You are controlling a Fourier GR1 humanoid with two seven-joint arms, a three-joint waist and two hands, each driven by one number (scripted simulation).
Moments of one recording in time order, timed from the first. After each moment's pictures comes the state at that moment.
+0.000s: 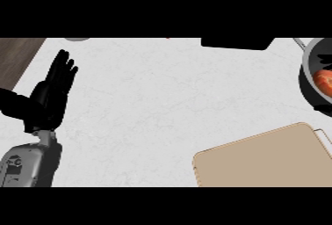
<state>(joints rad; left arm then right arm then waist) -0.28 0.18 0.07 -1.60 0.07 0.11 0.22 -0.80 -0.77 -0.07 -0.22 0.39 0.16 -0.93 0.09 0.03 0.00</state>
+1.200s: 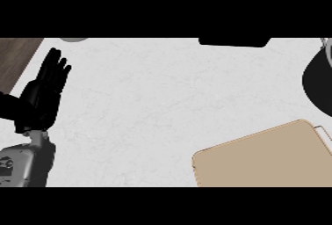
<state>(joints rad) -0.28 0.20 0.10 -1.62 0.09 0.11 0.24 -0.84 -0.95 -0.29 -0.15 0.13 0.55 -0.71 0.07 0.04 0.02</state>
